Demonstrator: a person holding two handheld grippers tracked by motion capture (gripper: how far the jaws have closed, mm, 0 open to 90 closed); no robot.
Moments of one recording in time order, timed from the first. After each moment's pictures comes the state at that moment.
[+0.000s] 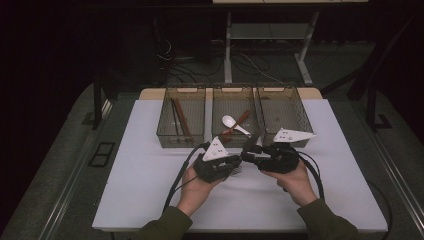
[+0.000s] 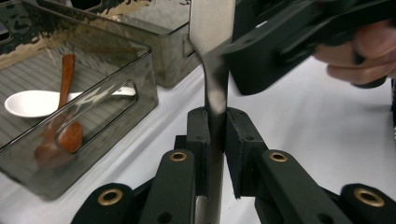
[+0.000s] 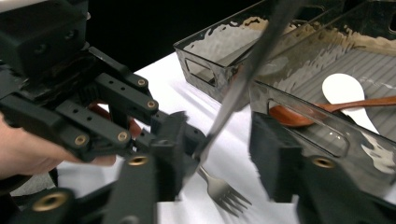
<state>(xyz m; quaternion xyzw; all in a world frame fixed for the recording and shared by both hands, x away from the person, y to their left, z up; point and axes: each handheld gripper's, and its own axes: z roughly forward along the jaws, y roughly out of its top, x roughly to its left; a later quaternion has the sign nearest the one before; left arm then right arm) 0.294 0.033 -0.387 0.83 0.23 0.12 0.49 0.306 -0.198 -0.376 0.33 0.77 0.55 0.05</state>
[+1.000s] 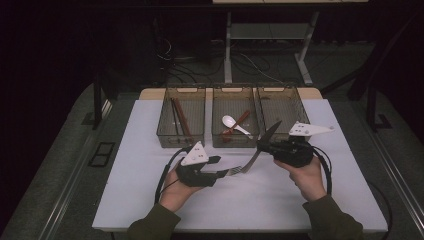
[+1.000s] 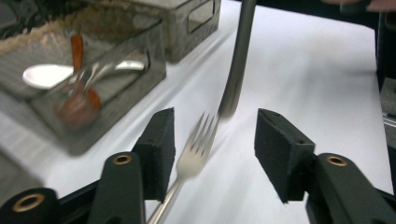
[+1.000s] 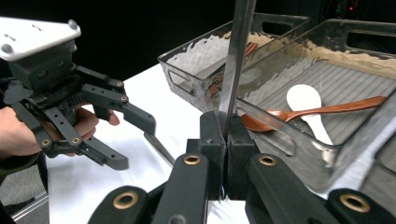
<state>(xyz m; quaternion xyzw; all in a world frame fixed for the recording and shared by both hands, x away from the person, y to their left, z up) 0.292 0.088 -0.401 0.84 0.21 0.10 0.49 0.311 -0.231 -0.360 0.34 0.76 0.55 0.07</state>
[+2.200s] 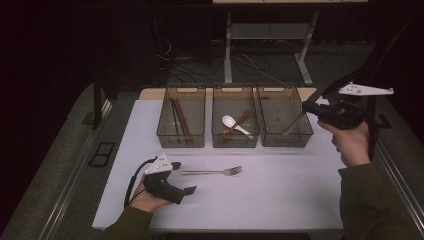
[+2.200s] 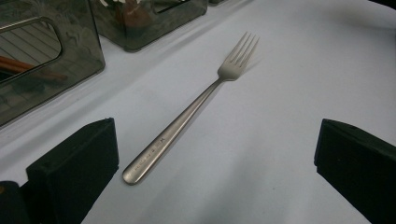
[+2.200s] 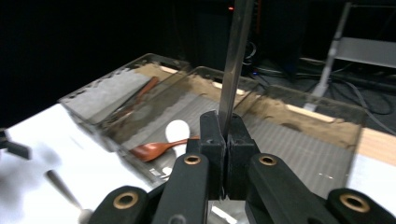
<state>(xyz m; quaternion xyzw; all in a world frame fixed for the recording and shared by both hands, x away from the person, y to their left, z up) 0.279 0.168 -0.432 0.83 0.28 0.08 0.48 0.360 -0.328 -0.290 0.41 0.73 0.52 0.19</state>
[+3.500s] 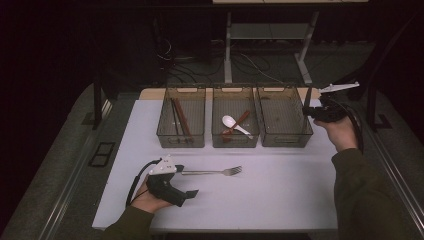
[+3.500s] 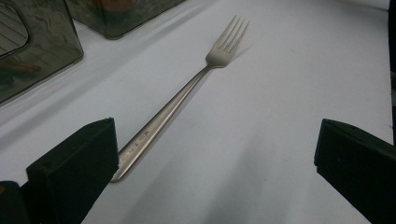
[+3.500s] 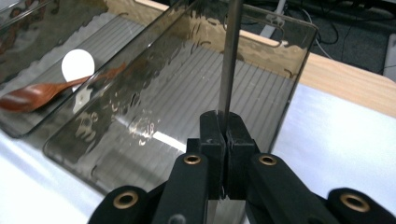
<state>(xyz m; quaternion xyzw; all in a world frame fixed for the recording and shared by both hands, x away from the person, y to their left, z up) 0.279 0.161 -0.437 0.84 0.27 0.06 0.46 0.429 -0.338 -0.345 0.49 0.77 0.36 0.20</state>
